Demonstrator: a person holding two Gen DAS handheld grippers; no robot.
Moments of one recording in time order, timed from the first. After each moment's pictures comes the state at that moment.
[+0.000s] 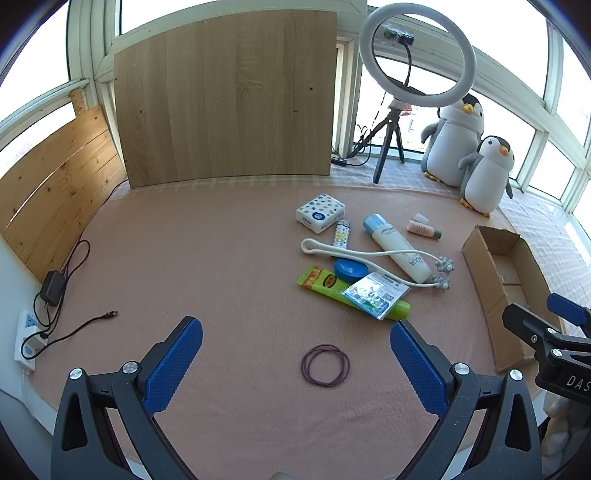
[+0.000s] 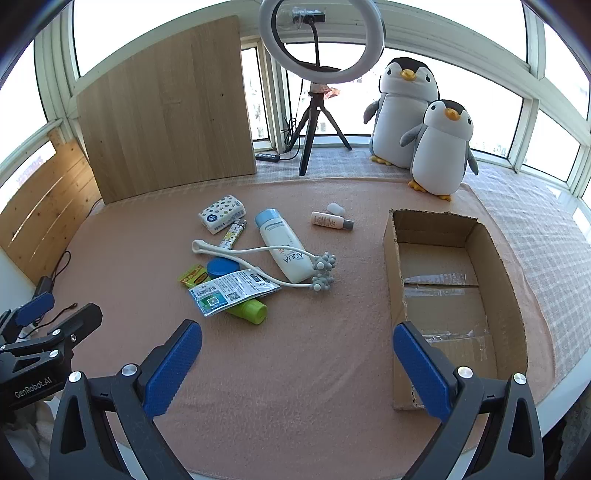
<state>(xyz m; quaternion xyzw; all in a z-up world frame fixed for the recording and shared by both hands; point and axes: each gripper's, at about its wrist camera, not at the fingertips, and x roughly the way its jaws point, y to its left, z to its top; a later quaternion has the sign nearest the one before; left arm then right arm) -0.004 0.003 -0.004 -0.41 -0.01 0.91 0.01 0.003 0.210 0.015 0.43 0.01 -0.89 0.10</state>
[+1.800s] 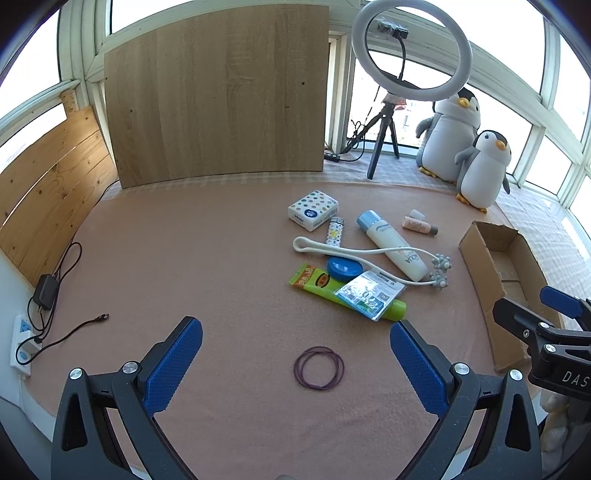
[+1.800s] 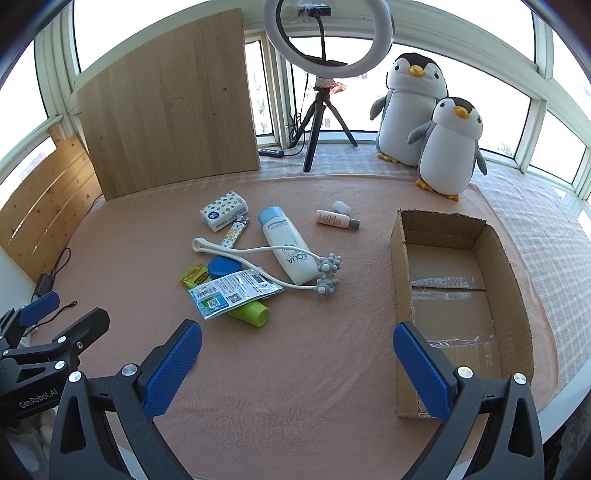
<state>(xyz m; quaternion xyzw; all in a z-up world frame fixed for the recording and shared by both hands) -0.014 0.007 -0.008 -0.42 -0.01 0.91 0.01 -0.007 0.204 0.007 0.44 0.02 -0.89 0.12</state>
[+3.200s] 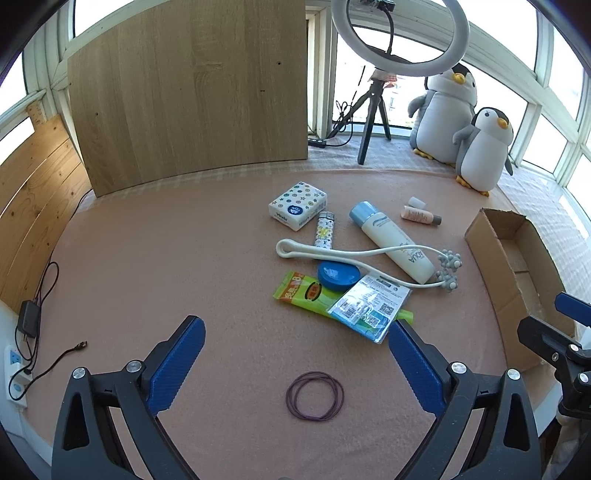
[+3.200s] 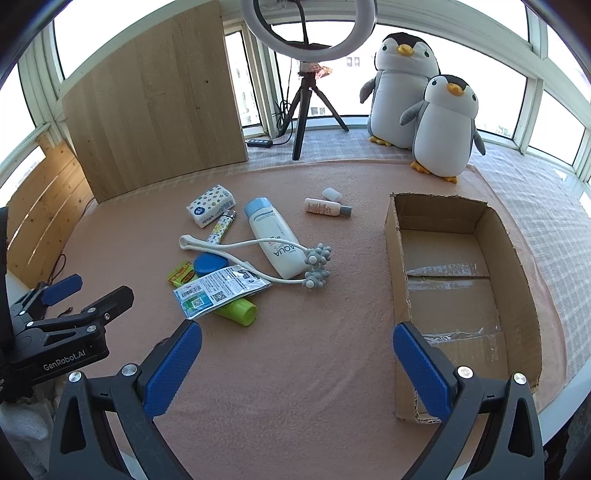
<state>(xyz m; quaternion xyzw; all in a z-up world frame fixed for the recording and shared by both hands) -0.074 0.025 -0.037 -0.44 0.02 0.89 0.04 -0.023 0.220 -0.007 0.46 -0.01 -0.88 0.11</state>
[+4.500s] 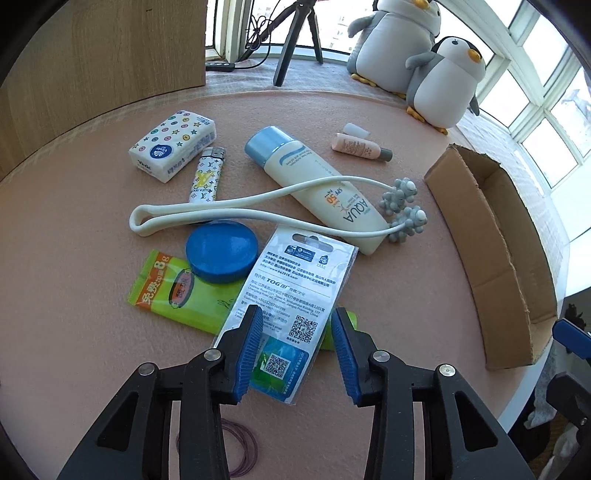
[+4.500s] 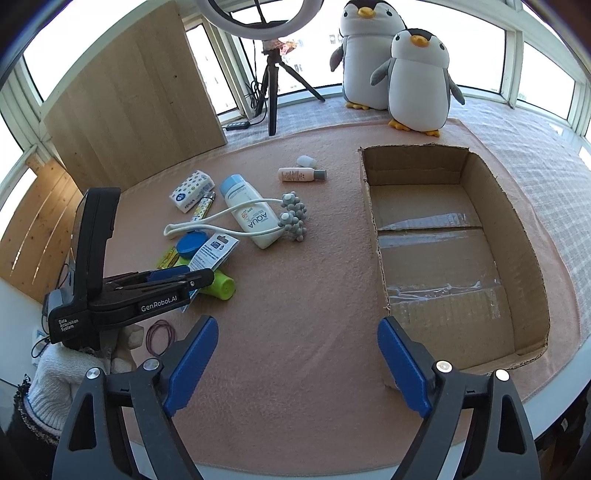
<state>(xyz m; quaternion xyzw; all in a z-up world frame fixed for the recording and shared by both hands) -0.142 0.092 -0.124 -0.55 0.00 0.81 0.19 -0.016 0.259 -0.027 0.50 -0.06 -0.86 0.11</state>
